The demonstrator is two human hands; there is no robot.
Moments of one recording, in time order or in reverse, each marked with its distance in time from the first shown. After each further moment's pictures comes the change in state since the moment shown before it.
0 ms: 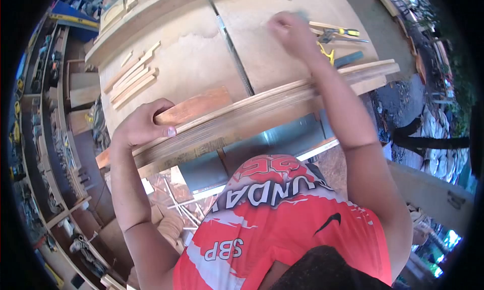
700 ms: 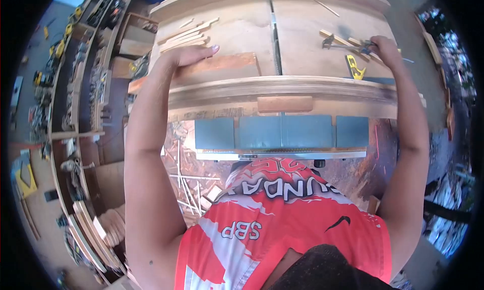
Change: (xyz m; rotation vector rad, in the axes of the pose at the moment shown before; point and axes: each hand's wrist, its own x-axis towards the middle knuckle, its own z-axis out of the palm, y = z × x) left_hand 0.026 0.018 -0.002 0.311 0.083 -0.363; right_hand 0.017 0.158 -0.150 -0.665 -0.423 -0.211
